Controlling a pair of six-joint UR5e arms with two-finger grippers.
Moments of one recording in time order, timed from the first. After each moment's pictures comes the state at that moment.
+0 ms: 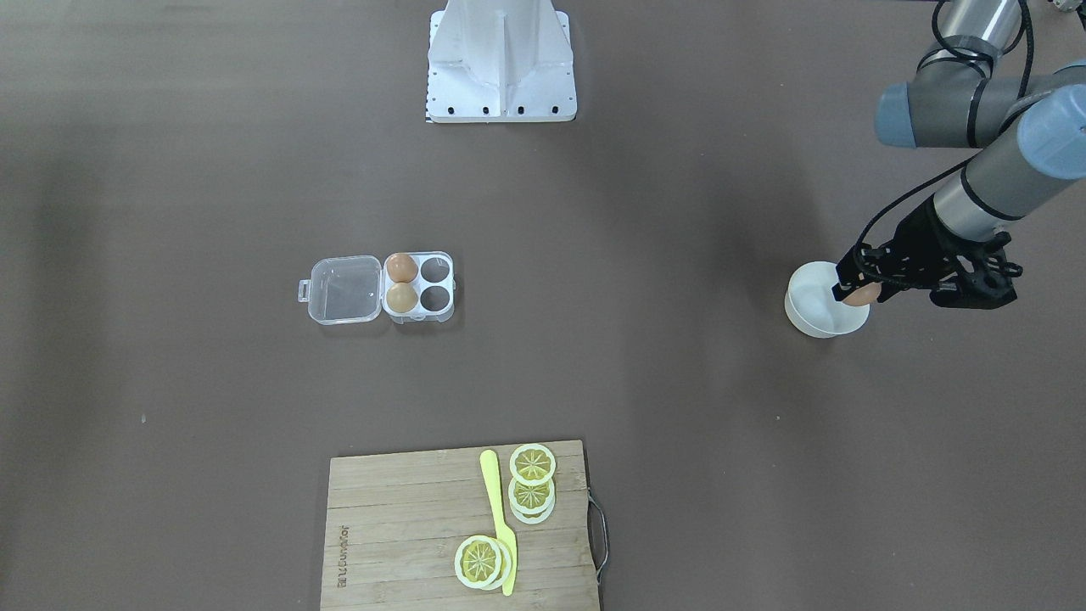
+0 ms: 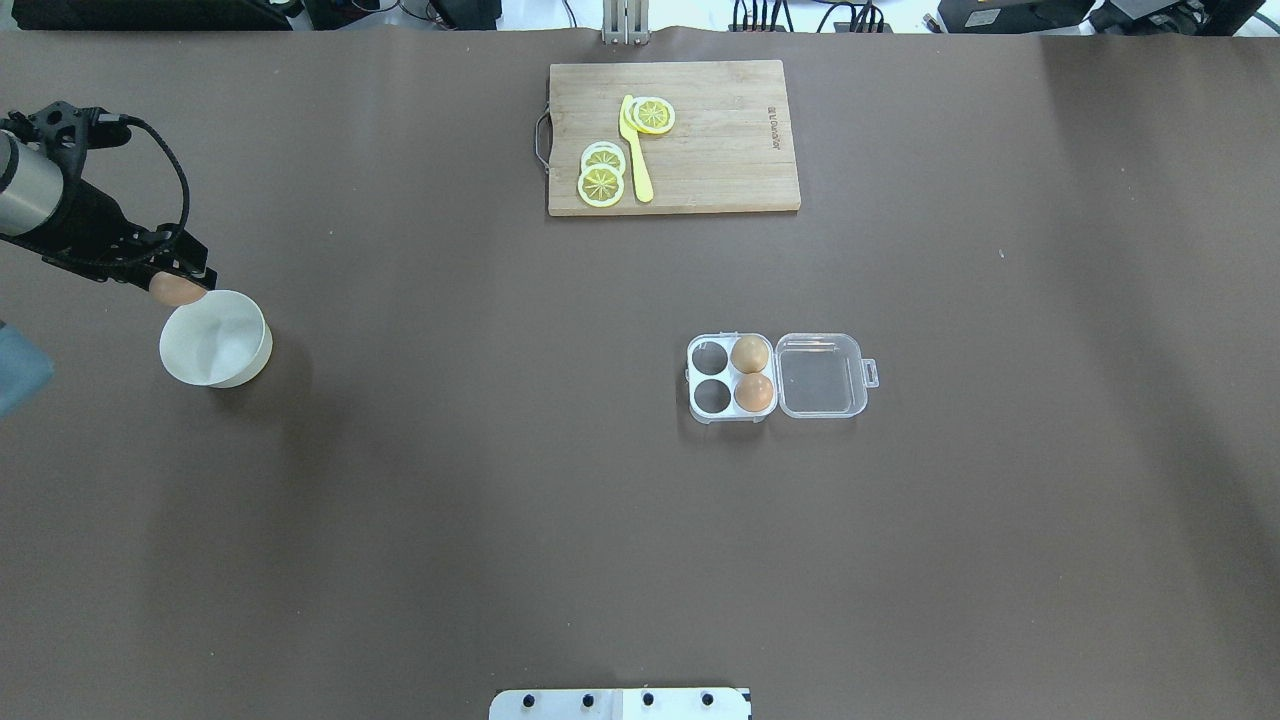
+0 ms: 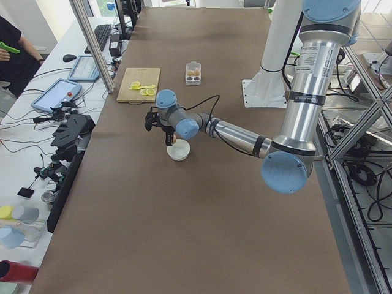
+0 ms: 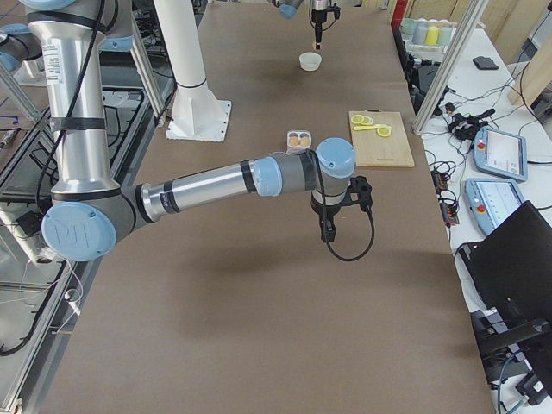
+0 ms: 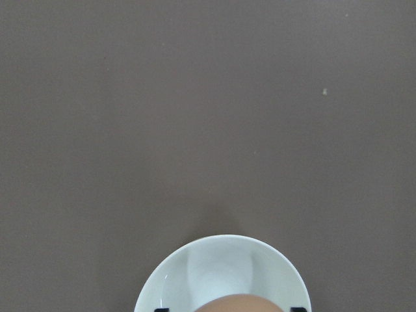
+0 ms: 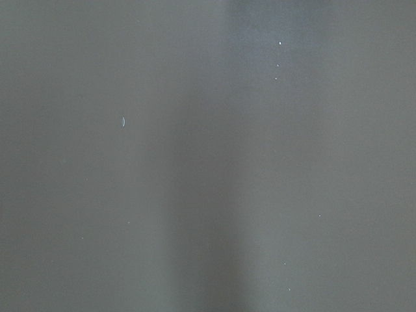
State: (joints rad) left arm -1.03 -1.76 -1.70 -1.97 -2.29 -0.87; right arm 1.48 -1.52 1.82 -1.69 2.45 0.04
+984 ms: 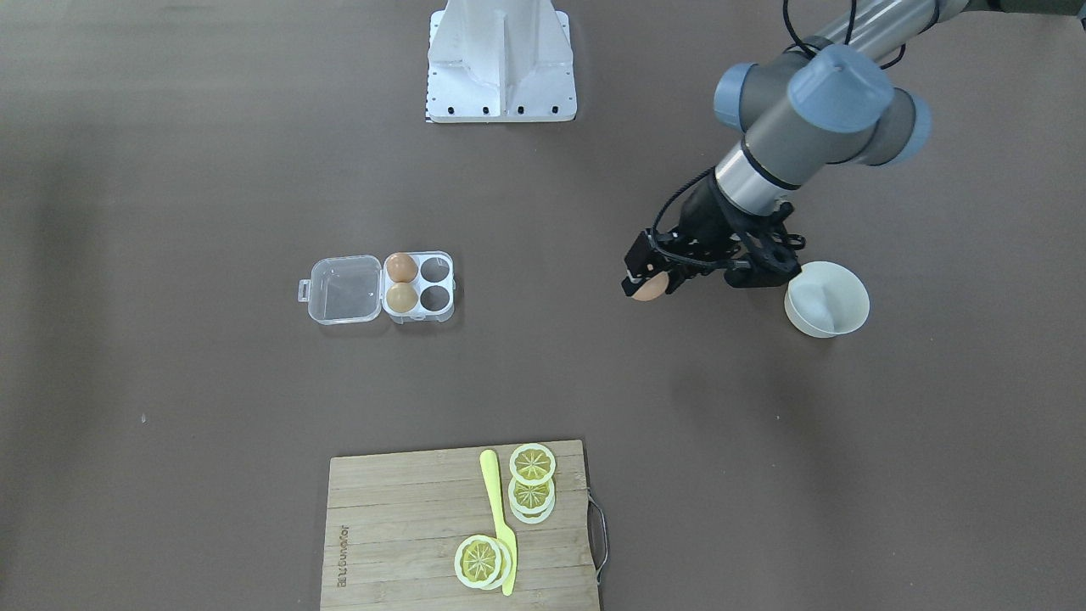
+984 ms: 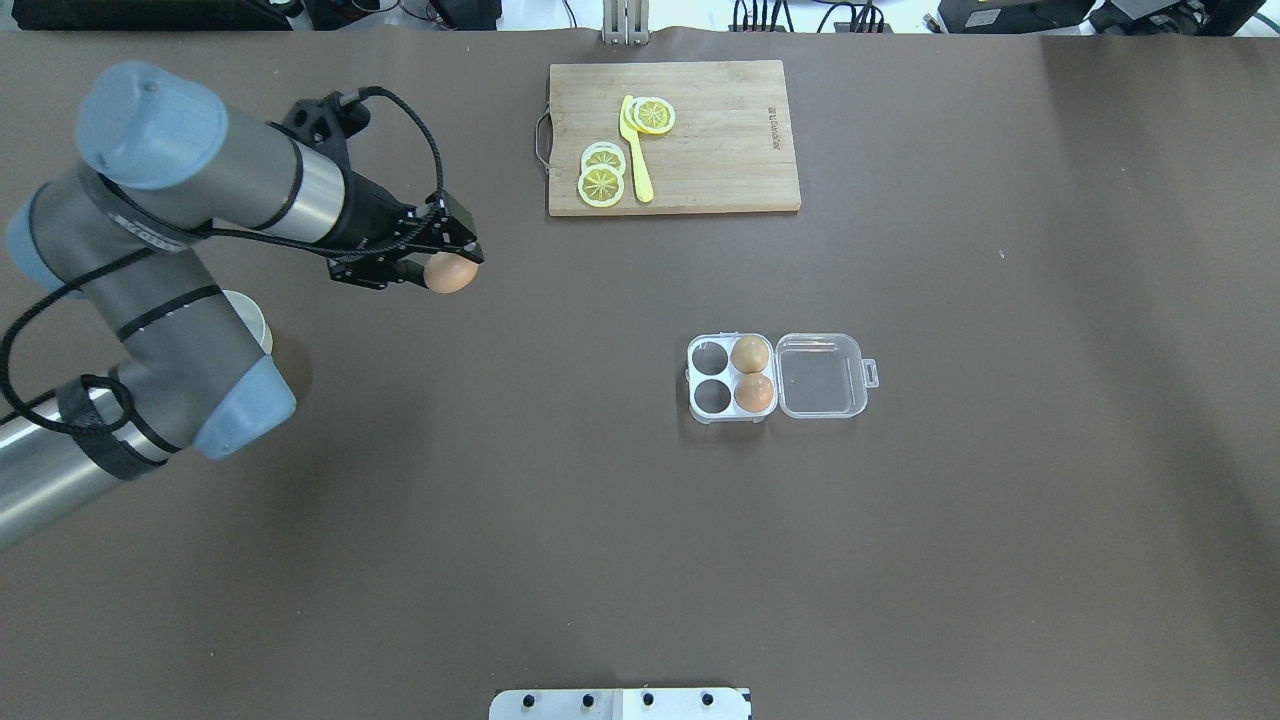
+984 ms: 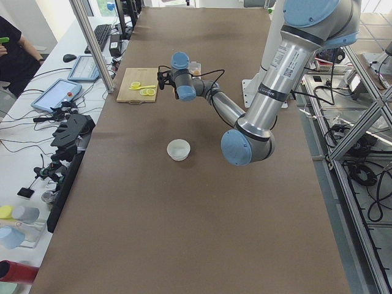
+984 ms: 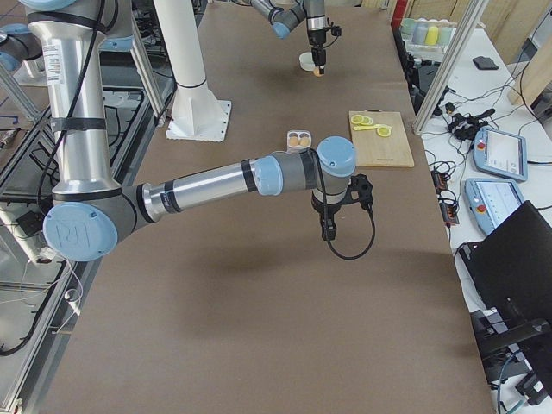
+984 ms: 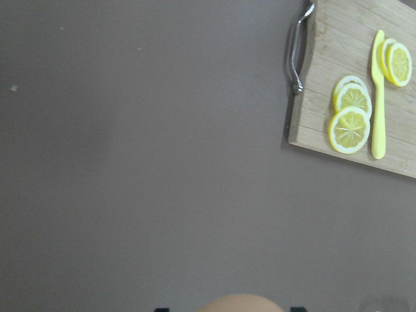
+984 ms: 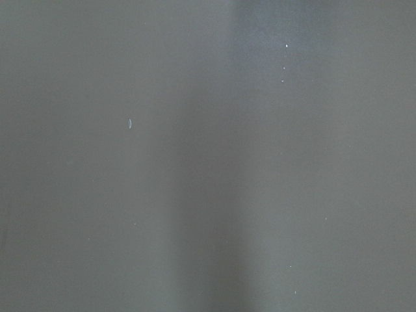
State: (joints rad) left arm -0.75 -2.08 -1.67 -2.15 -2.07 -1.54; right arm 1.48 -1.52 1.82 -1.69 2.47 0.04
